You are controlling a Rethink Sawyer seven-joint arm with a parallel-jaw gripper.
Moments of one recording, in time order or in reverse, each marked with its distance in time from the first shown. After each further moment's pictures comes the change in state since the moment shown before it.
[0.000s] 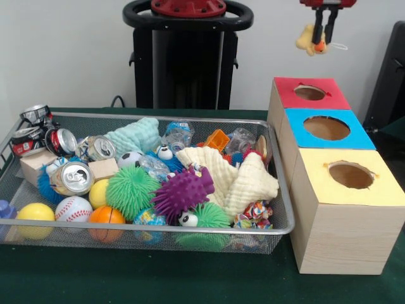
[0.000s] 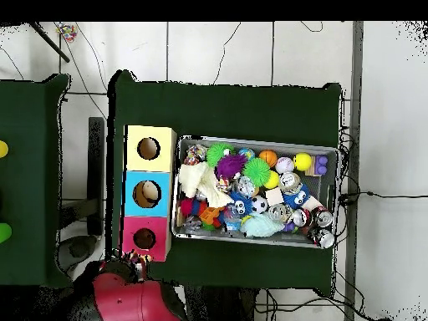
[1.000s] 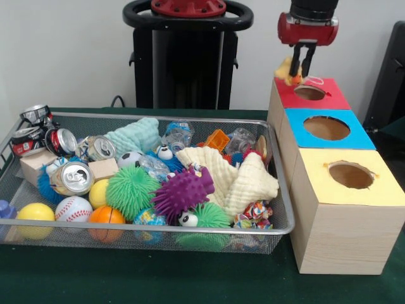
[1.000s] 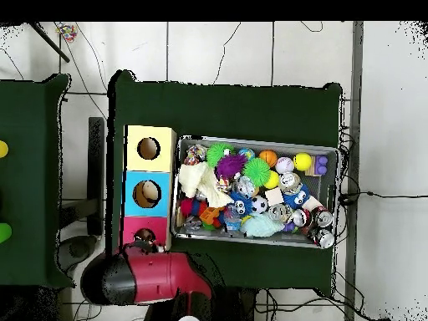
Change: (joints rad) arm -0.097 0.191 0.004 -0.066 0.013 -0.016 0.011
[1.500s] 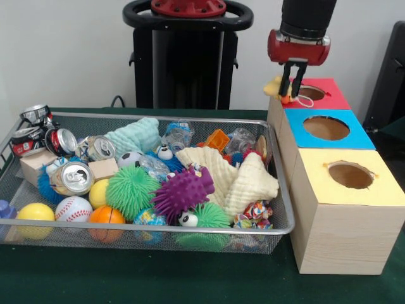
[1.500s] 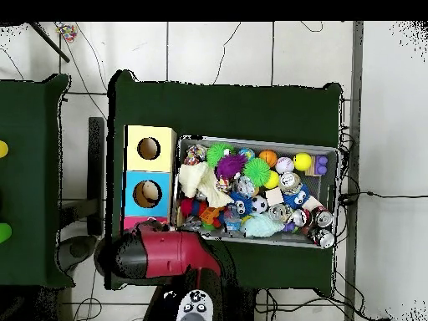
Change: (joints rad) arm 0.004 0.109 -0.063 -0.149 0.000 0.006 0.000
